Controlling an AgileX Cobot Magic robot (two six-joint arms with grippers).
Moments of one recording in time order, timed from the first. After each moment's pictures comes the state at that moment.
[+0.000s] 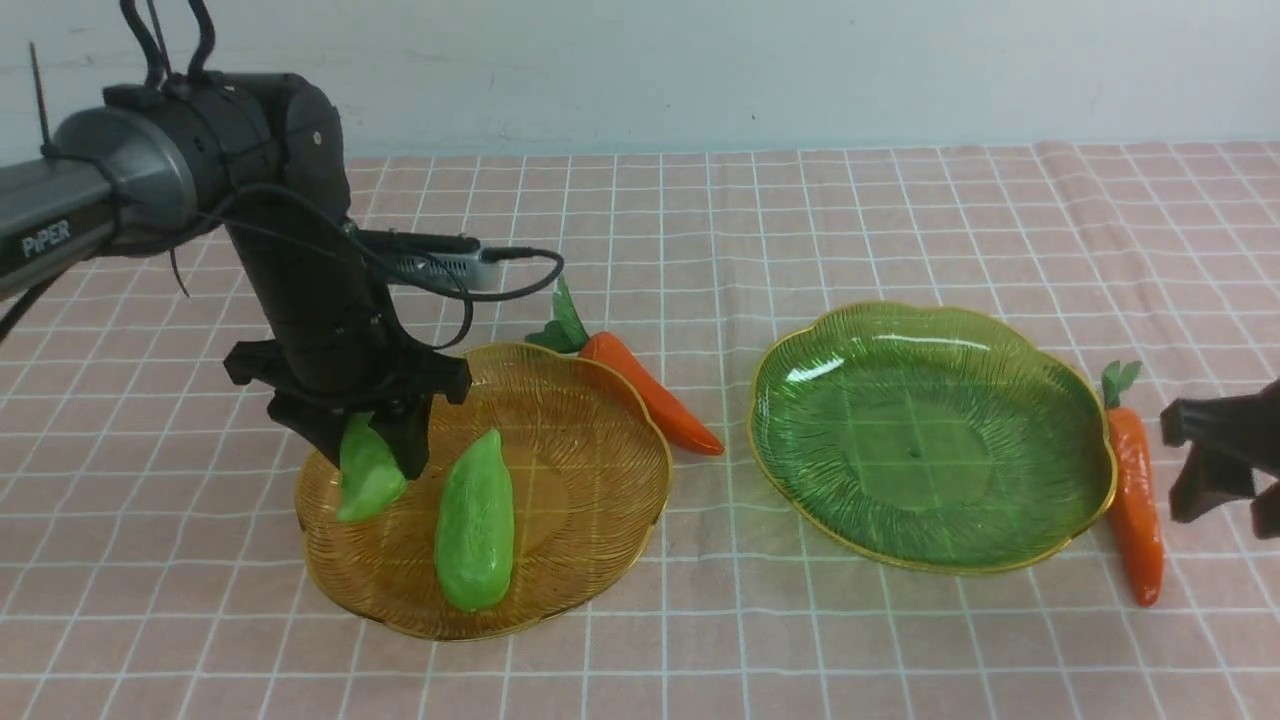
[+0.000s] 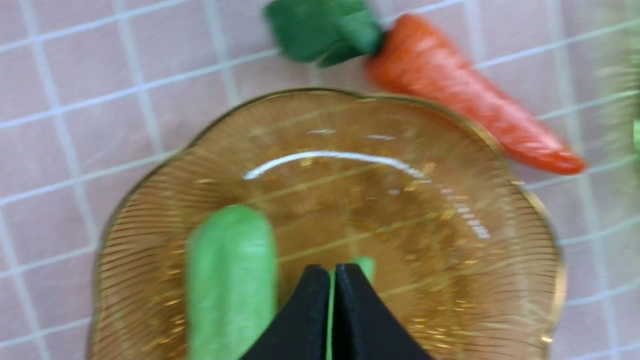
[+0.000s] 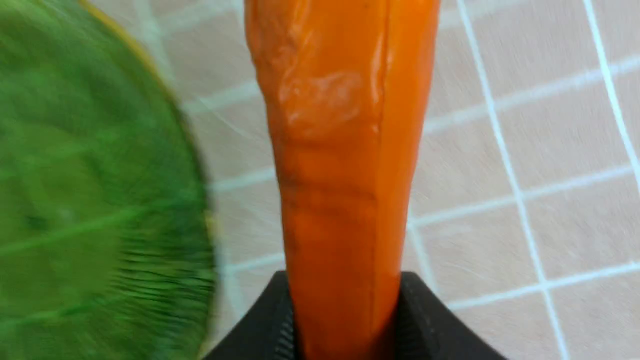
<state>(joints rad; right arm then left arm) -0.20 1.64 -1.14 0.27 0.87 -0.05 -0.27 2.01 -1.92 -0.13 1.22 0.00</state>
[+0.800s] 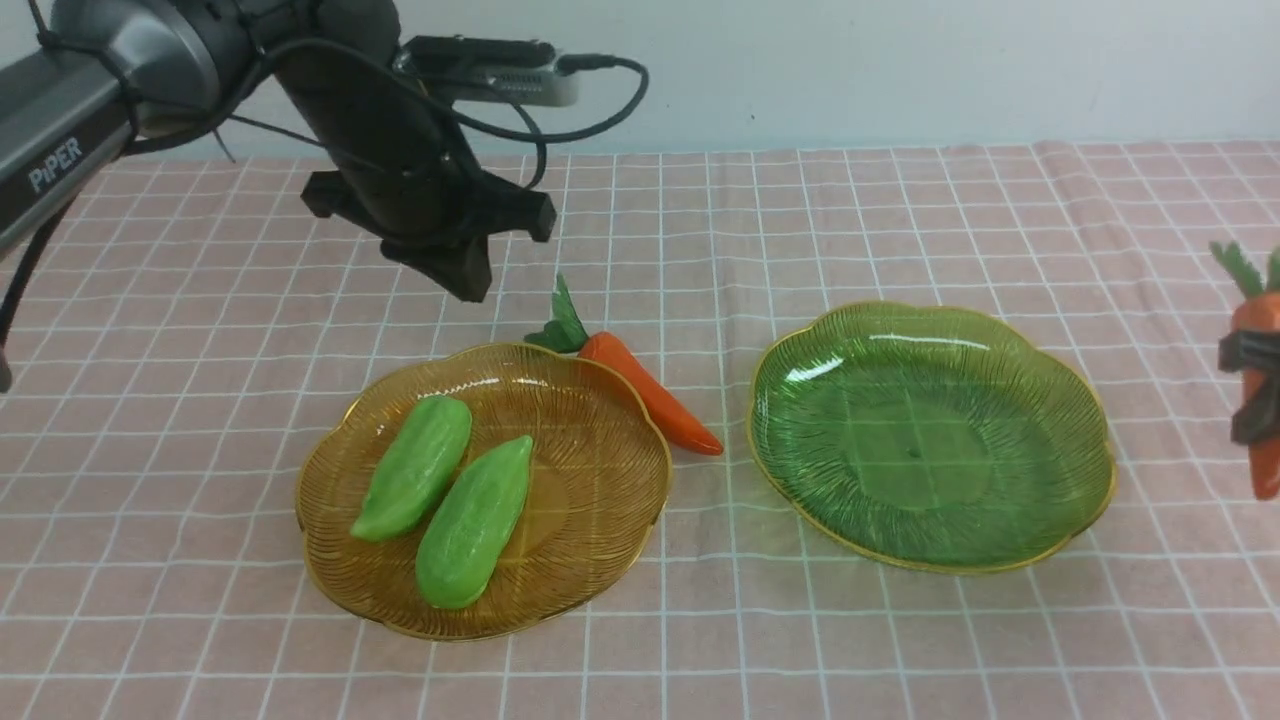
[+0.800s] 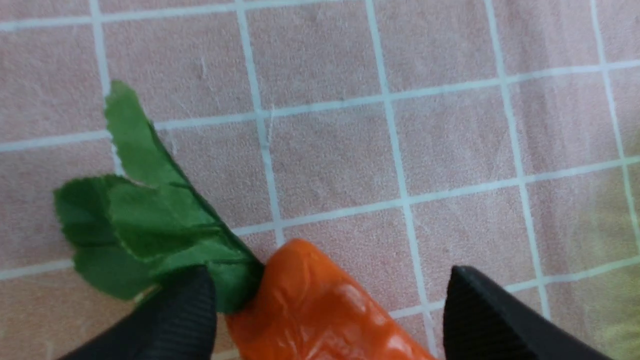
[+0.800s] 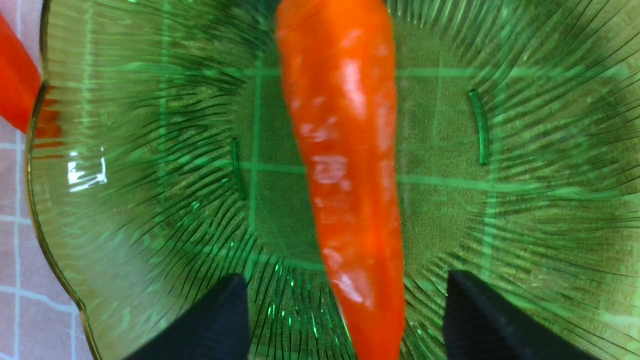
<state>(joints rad) 0.12 1.82 -1.18 0.51 0.81 -0.22 -0.36 2.31 -1.95 -0.19 0.78 -0.17</state>
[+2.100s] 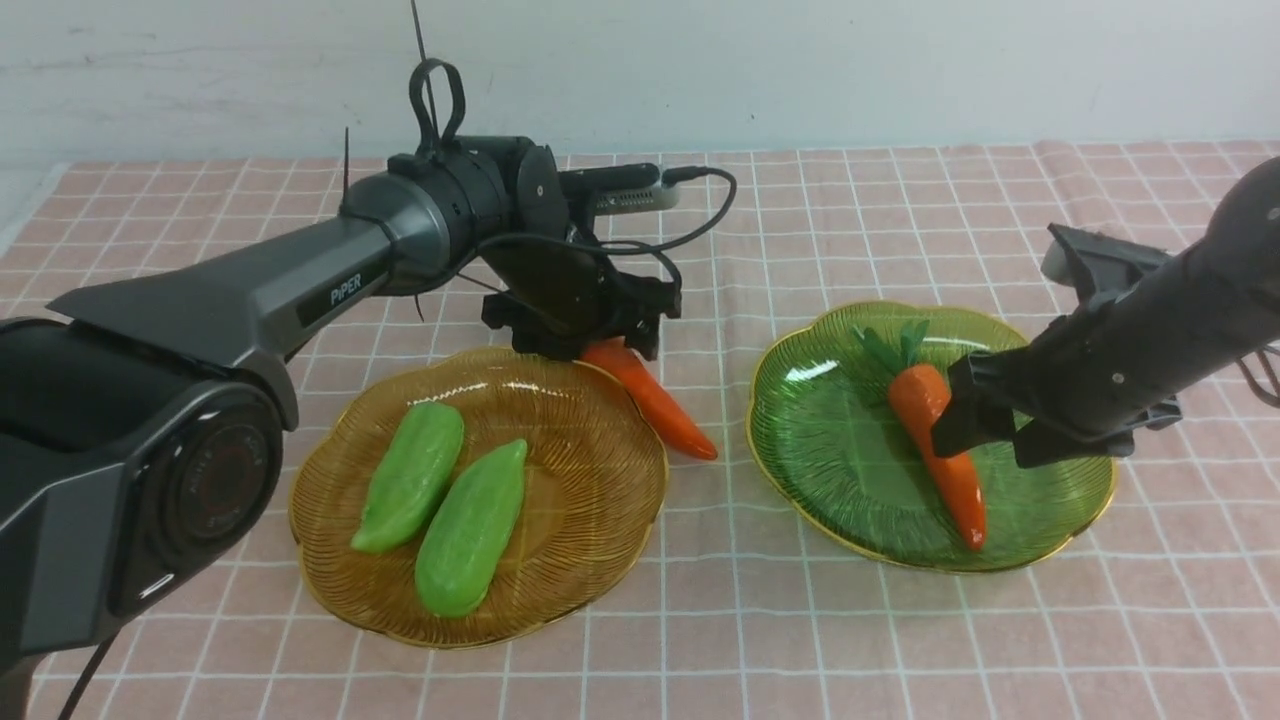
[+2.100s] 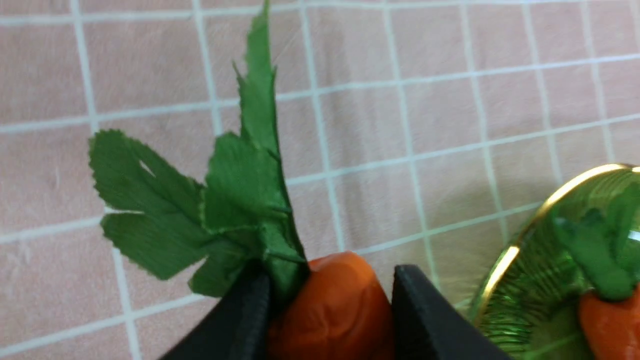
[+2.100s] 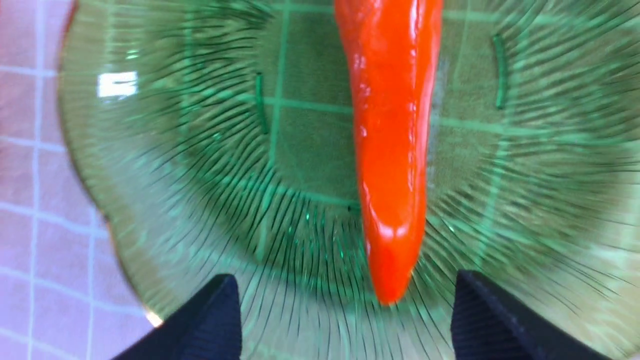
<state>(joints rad) 0.12 1.75 -1.18 0.46 0.92 -0.24 -0.36 2.35 -2.14 -0.39 0.82 -0.08</state>
